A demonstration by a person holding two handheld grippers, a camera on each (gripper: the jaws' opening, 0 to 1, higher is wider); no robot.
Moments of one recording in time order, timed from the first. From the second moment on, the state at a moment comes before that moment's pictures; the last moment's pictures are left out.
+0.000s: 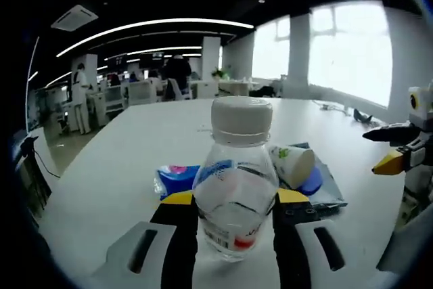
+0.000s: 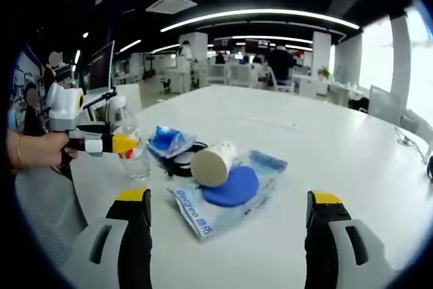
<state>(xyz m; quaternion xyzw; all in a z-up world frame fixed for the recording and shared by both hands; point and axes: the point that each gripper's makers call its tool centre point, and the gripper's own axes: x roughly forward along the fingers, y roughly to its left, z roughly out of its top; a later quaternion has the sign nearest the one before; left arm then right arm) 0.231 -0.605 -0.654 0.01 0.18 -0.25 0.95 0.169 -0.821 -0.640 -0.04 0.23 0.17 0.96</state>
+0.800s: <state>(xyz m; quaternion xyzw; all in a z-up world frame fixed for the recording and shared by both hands) 0.221 -0.617 -0.653 0.07 0.17 -0.46 0.87 0.168 -0.816 -0.642 -0.06 0.24 0.18 0.95</state>
